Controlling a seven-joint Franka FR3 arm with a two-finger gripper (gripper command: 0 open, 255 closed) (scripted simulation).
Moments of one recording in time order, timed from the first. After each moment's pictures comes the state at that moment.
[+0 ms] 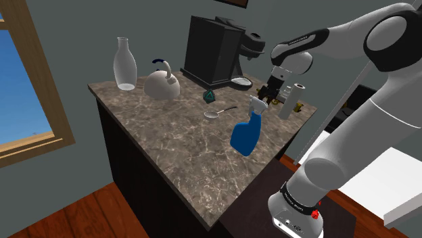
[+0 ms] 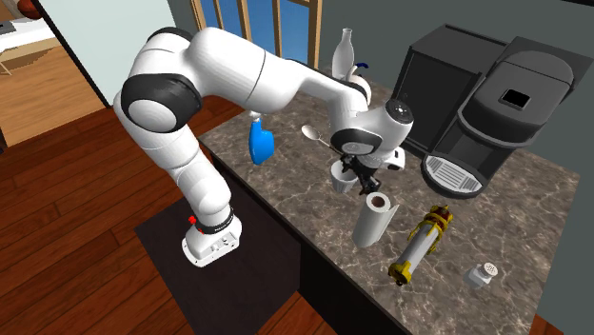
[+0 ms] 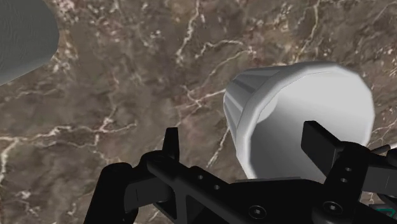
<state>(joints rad) -0.06 -0.13 -0.65 -2.28 0.12 2.08 -0.57</state>
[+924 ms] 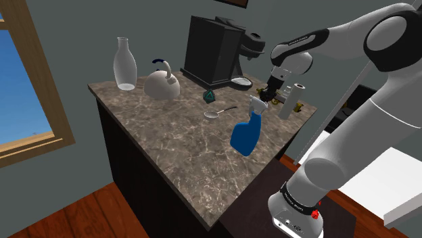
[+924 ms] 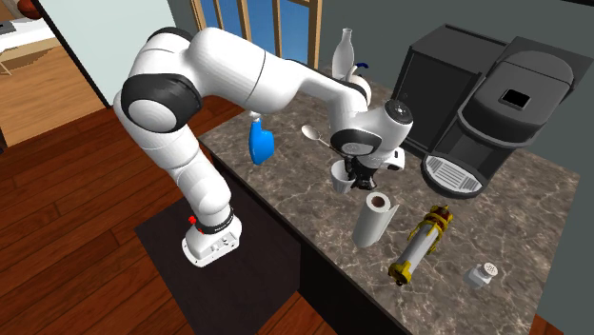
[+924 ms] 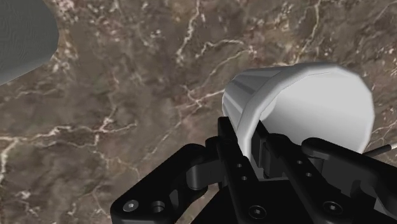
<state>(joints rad) -0.06 -0.13 -0.65 -2.28 0.12 2.08 -0.57</state>
